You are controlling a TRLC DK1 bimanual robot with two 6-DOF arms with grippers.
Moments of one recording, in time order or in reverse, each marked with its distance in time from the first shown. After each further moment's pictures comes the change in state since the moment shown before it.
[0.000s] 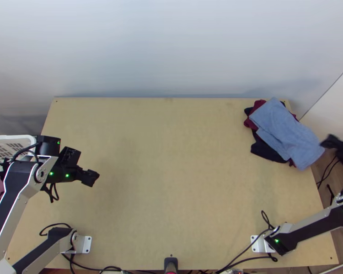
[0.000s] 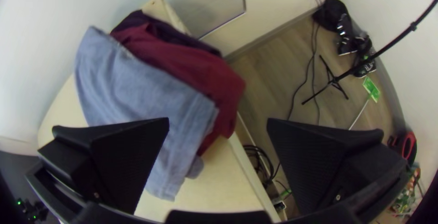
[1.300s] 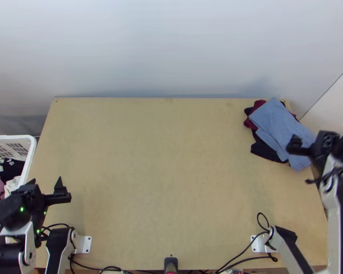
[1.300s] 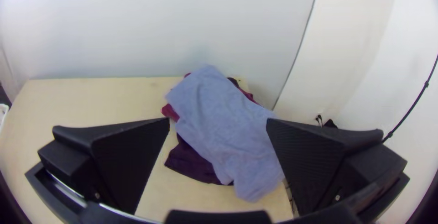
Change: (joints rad) left arm 0.172 -0.818 -0.298 0.215 -0.351 -0.129; right arm 0.517 -0.938 -0.733 0.529 0.229 0.108
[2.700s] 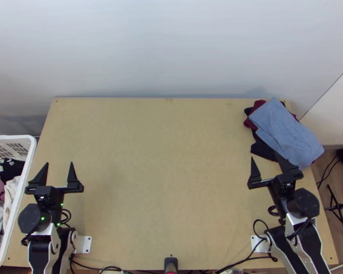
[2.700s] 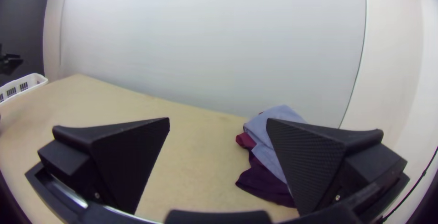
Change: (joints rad) left arm -0.074 -0.212 -0.484 0.732 0.071 0.008; right arm 0.579 -0.579 -0.588 0.401 0.211 0.040
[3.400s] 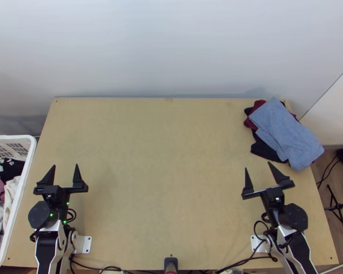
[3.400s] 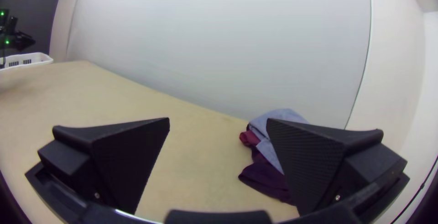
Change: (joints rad) left arm -0.002 -0.002 -0.147 0.082 -0.007 -0.041; right arm 0.092 -0.292 -0.248 0.042 0.050 -0.113
